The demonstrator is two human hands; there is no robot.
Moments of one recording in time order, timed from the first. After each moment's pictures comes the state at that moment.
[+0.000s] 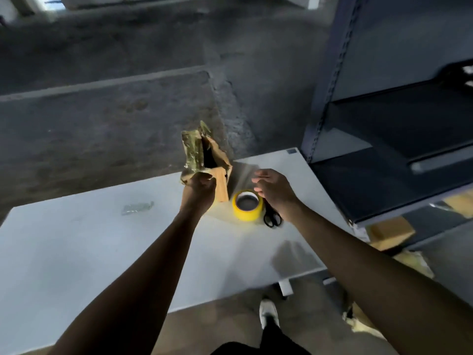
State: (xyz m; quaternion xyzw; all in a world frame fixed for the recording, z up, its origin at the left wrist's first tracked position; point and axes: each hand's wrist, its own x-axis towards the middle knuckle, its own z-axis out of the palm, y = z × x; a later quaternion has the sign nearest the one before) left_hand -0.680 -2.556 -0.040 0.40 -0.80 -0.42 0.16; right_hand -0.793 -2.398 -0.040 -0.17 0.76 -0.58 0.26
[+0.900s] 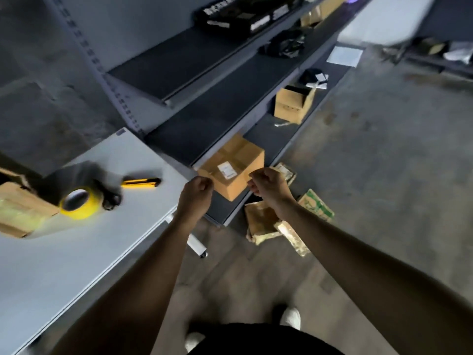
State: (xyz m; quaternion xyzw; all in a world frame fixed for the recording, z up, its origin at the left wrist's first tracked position) left_hand -0.734 -2.117 -0.077 0.14 -0.88 -0.46 -0.04; right_hand -0.755 -1.926 -0.087 0.10 0.75 -0.64 0.11
